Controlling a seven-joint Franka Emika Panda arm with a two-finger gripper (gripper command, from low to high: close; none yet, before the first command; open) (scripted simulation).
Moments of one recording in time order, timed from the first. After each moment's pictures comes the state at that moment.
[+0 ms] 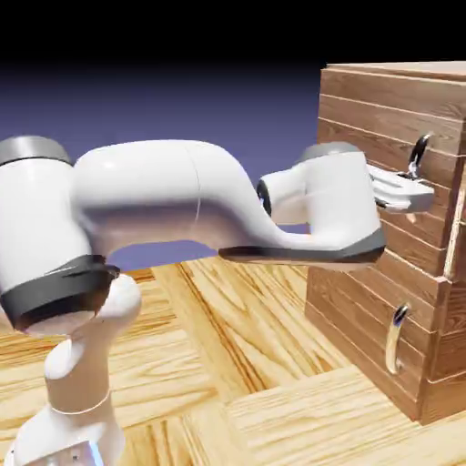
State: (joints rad) arm 1.07 -0.81 -1.18 -2.18 -2.90 2.85 -0.19
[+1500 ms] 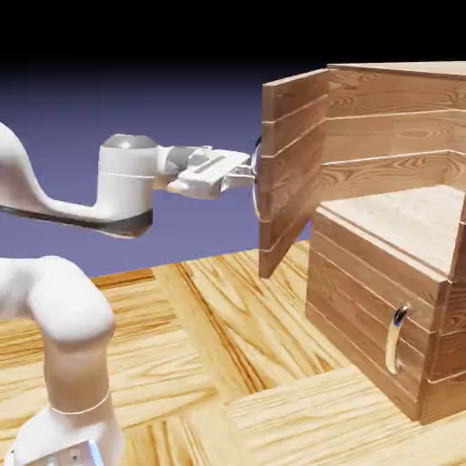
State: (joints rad) arm 0.24 -1.09 0.26 -2.88 -1.45 2.02 -0.54
